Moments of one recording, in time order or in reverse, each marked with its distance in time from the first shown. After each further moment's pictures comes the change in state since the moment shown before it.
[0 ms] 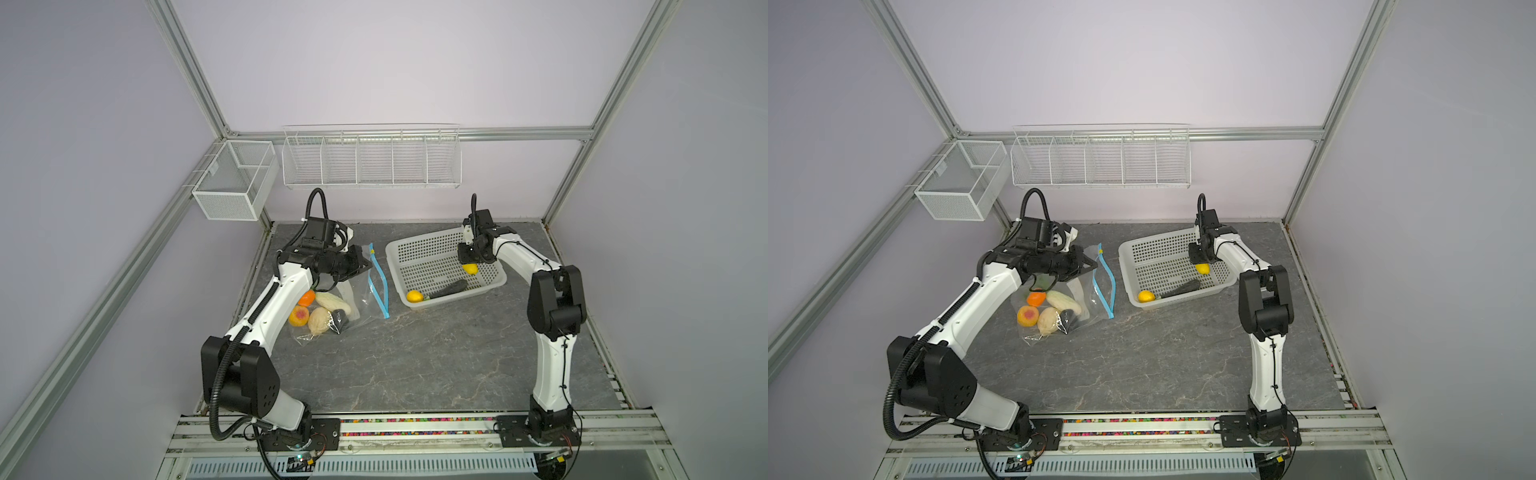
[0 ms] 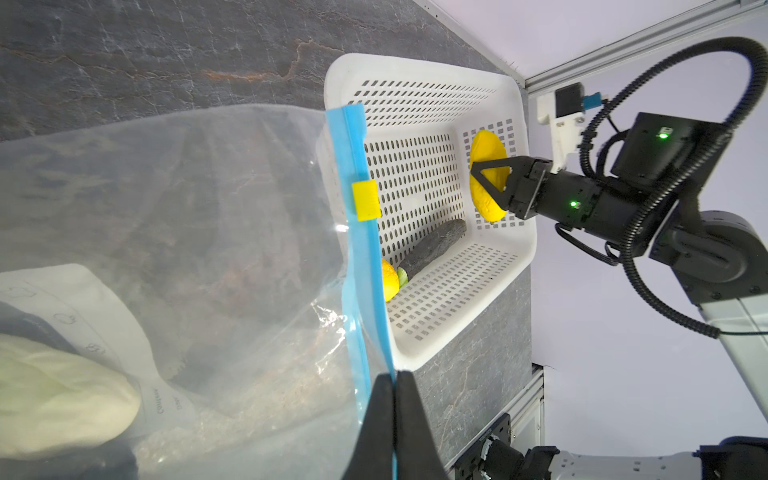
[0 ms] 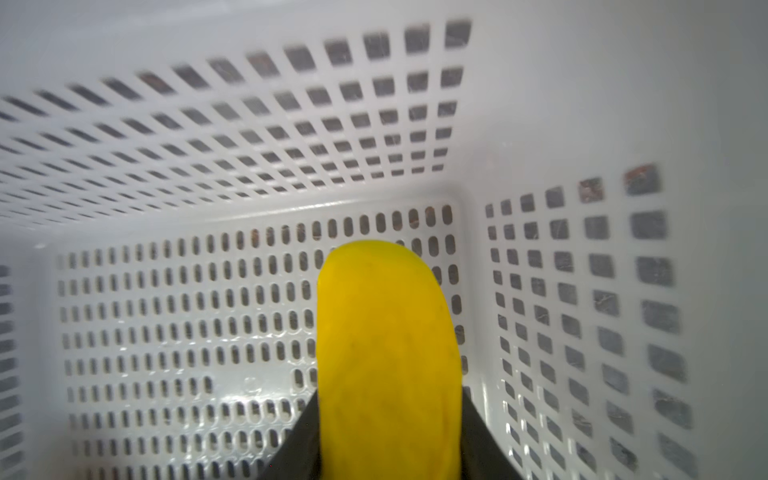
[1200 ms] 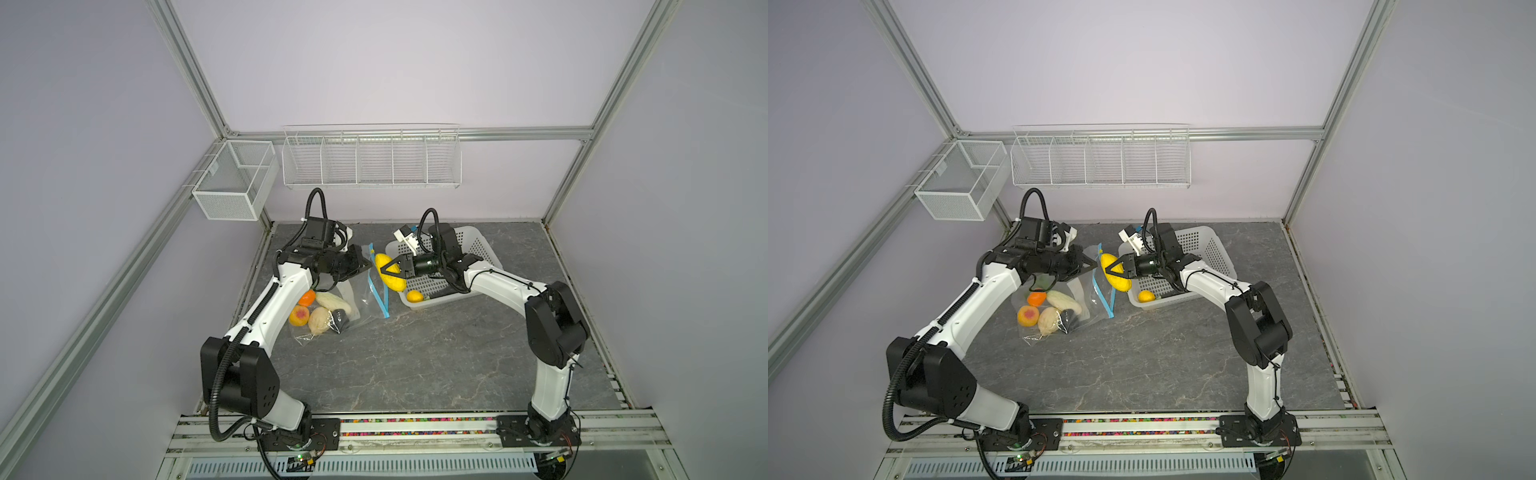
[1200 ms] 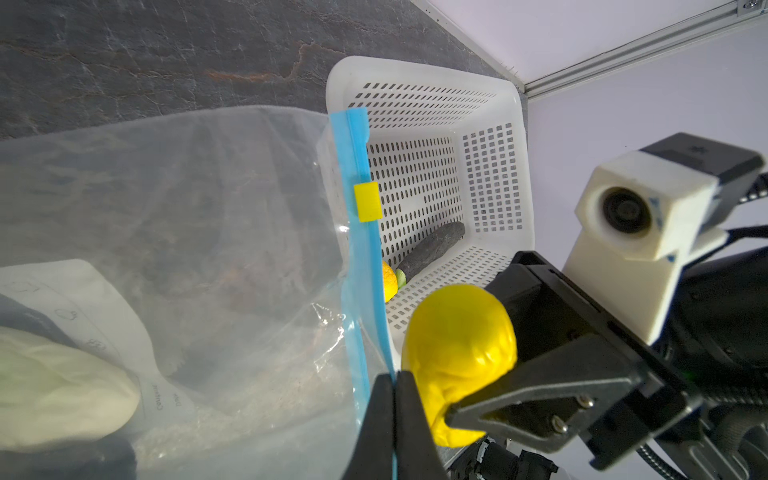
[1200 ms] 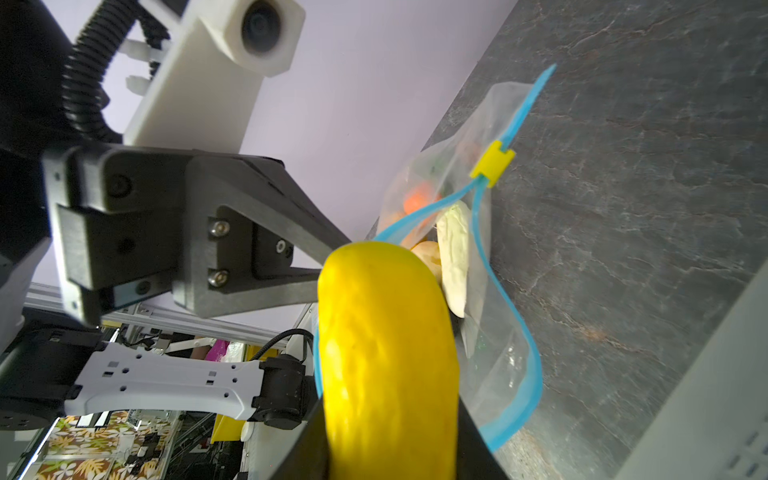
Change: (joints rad) left arm 0.000 -0.006 0.000 0.002 -0.004 -0.016; right arm 0.362 -0.173 -0.295 0.705 -0.864 0.463
